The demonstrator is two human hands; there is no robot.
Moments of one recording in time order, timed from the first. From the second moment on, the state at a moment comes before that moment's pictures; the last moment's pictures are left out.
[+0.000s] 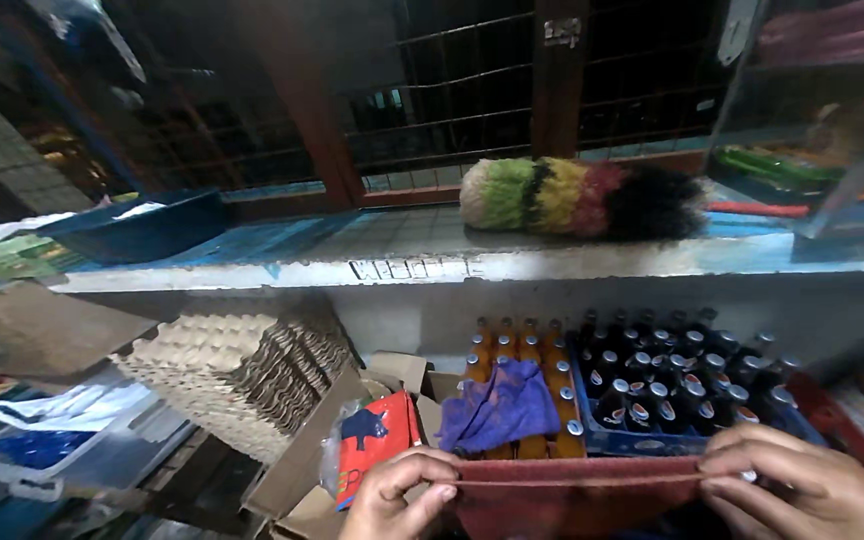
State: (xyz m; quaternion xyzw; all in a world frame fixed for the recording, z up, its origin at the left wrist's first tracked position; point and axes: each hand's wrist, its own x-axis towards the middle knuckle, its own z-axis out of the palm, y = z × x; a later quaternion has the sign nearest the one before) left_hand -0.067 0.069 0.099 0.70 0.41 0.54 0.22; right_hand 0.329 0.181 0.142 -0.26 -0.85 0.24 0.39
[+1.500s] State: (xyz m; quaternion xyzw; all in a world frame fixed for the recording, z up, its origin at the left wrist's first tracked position) left_hand 0.030 0.105 0.106 0.77 0.45 0.42 0.16; right_hand 0.287 0.159 0.133 -0.26 -0.85 0.25 0.39
